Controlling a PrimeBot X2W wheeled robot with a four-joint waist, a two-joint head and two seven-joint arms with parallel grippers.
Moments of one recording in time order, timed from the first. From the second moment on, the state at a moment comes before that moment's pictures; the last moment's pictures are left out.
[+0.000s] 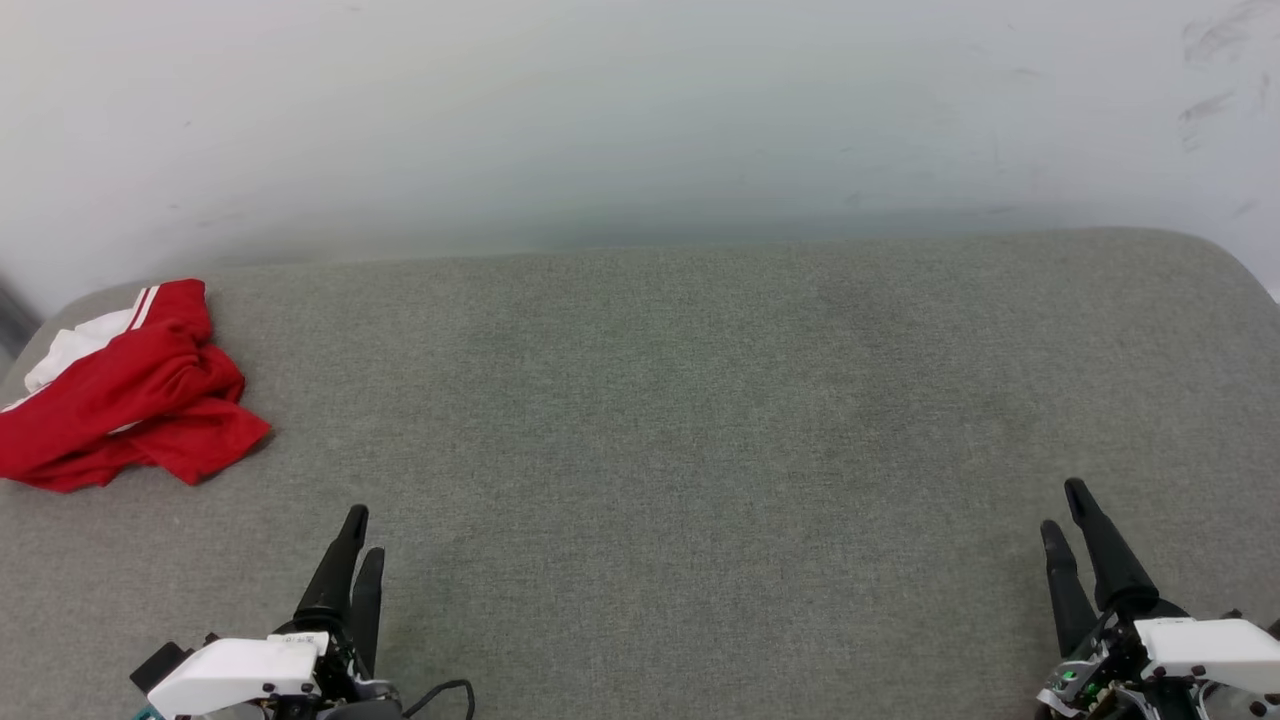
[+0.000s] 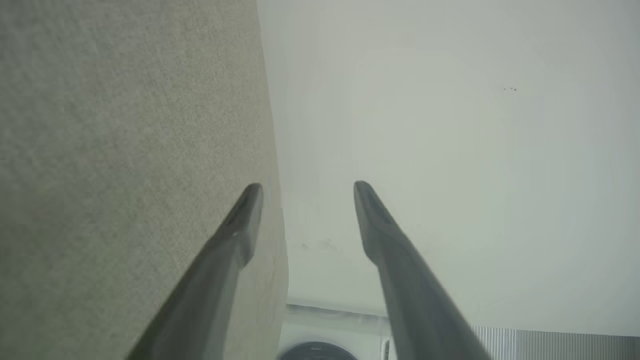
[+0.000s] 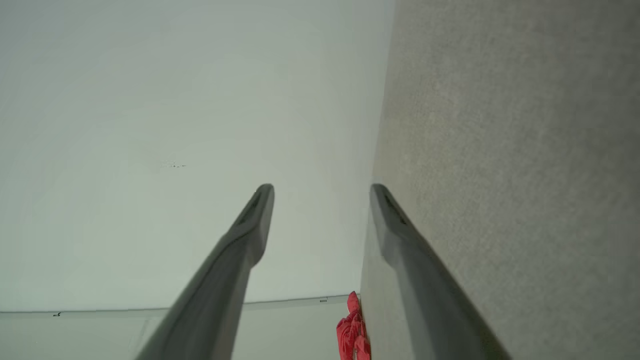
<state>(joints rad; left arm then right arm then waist) -0.07 0.05 0.11 0.29 -1.61 -0.13 0.11 -0.06 -0.05 -0.11 0.29 1.62 0.13 0.11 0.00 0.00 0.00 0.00</state>
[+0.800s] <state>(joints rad) -0.04 0.05 0.16 0.26 -1.44 -0.13 0.00 -0.04 -0.05 -0.13 0.26 1.32 0.13 0.00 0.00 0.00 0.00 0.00</state>
